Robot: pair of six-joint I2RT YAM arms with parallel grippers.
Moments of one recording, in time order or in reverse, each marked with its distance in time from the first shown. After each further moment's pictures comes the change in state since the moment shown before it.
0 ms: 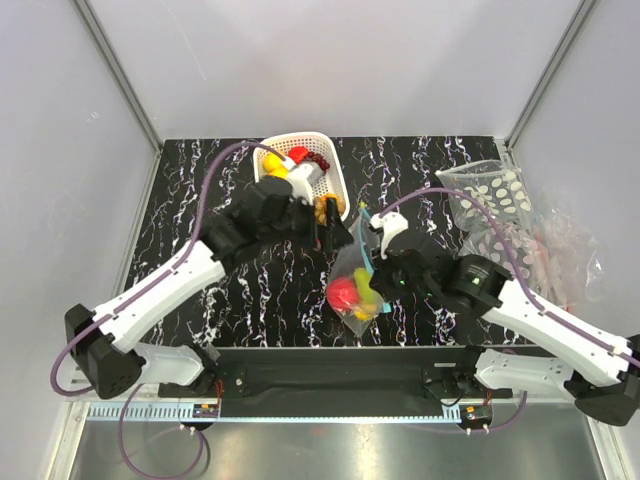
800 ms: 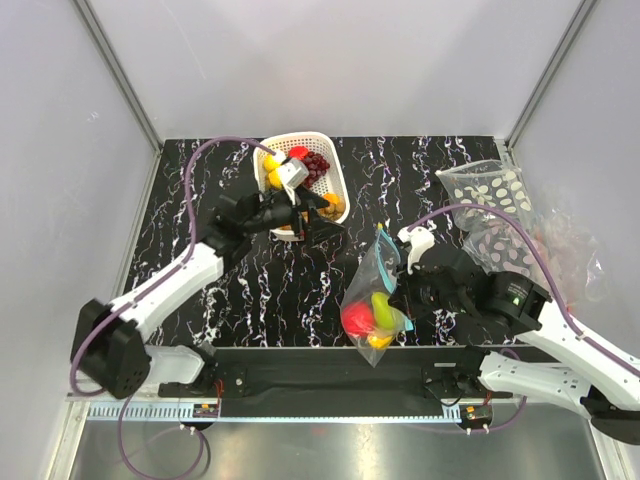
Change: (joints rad) left arm 0.267 -0.053 -0.300 0.657 0.457 0.321; right arm 0.000 -0.221 -0.047 -0.150 -0.065 0.057
